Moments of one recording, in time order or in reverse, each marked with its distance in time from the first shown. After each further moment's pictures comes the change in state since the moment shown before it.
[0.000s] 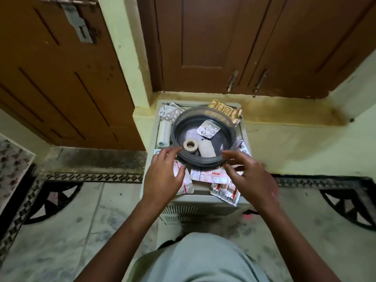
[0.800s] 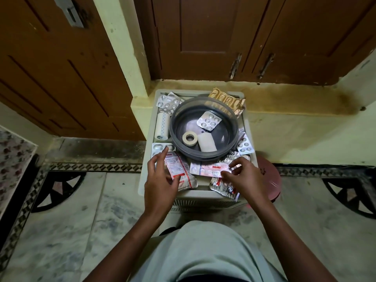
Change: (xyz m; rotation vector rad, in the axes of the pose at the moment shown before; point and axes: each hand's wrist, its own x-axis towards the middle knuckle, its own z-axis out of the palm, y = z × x) left_hand -0.025 -0.016 0.031 -0.273 0.083 -0.225; right_hand 0.010 0.059 0.040 0.007 -0.084 0.460
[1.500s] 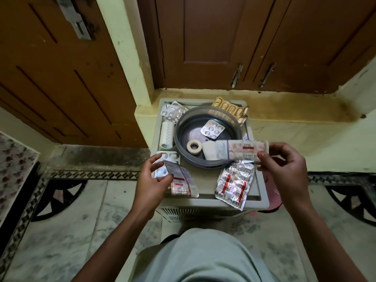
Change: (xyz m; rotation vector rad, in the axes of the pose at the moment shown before) left_hand 0.022 0.013 -0.044 -0.567 -0.144 -0.317; right_hand -0.011 -0.030 -0.063 0.543 0.209 -0.272
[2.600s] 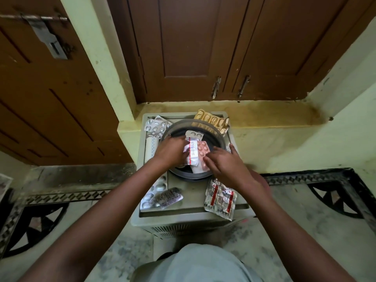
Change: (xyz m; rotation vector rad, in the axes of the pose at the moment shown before) left_hand 0.130 0.041 0.077 1.259 -0.363 0.684; right_hand 0.047 0.021 0.059 -0.933 -0.450 -0.339
